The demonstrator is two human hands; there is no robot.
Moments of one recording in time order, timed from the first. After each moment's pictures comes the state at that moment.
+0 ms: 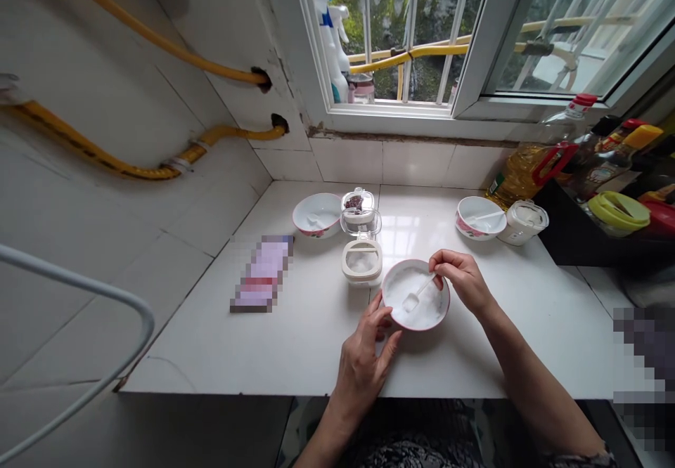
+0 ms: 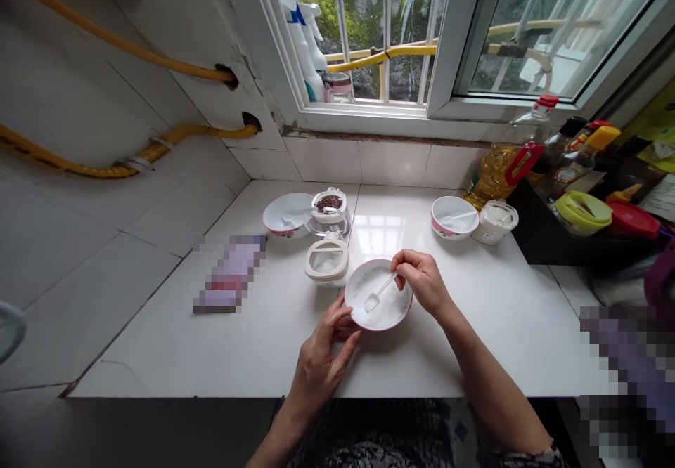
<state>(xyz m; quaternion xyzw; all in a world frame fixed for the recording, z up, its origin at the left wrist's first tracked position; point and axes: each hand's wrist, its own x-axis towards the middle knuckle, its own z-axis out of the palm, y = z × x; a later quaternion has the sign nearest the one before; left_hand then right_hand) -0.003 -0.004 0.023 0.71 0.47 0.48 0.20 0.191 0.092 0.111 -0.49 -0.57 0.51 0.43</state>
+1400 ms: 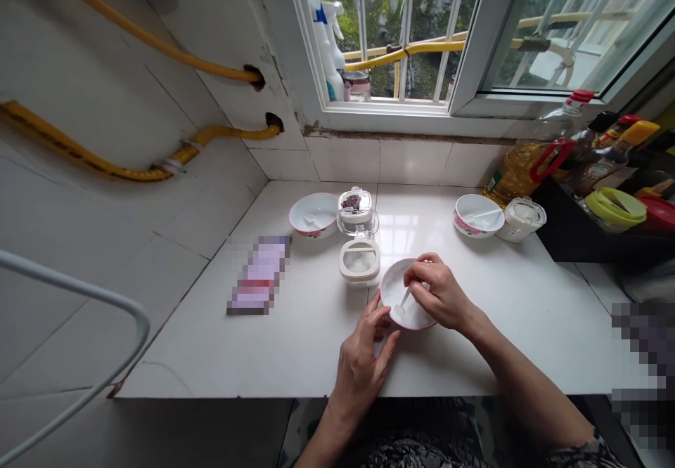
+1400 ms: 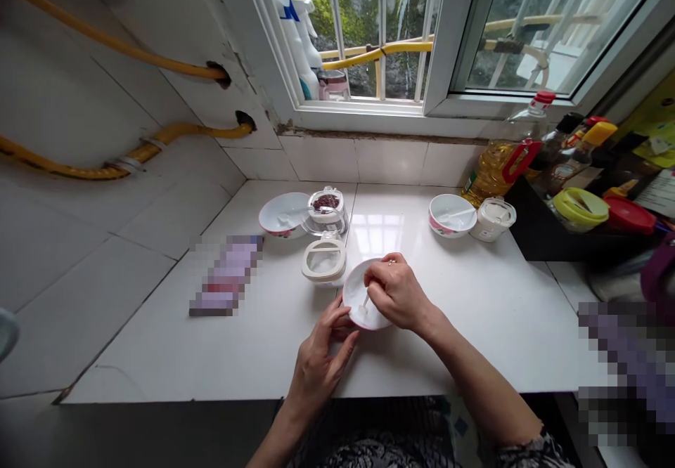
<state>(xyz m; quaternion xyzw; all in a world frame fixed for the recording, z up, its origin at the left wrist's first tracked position) -0.004 -0.004 0.024 0.71 0.47 0.48 0.19 0.170 0.083 0.099 -0.39 -0.82 0.20 0.37</state>
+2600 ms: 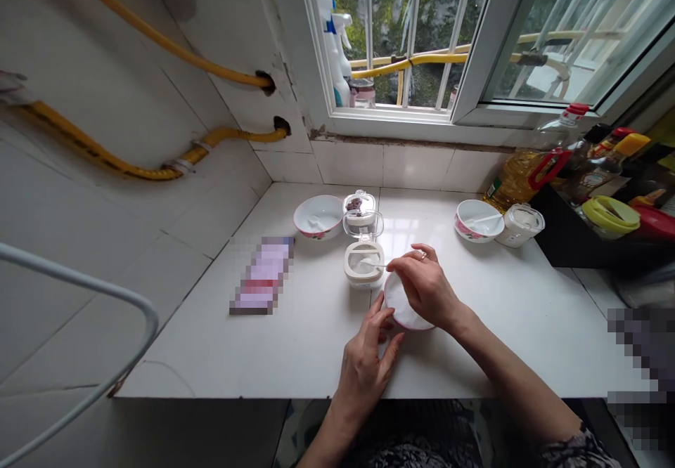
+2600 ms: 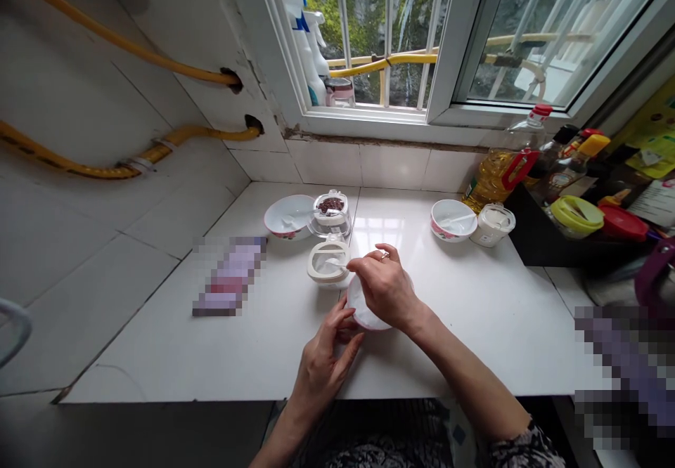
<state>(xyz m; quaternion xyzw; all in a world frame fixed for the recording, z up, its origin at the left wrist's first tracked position) -0.003 -0.004 0.023 0.72 0.47 0.48 0.19 0.145 0.089 0.103 -0.34 -0.84 0.07 0.42</state>
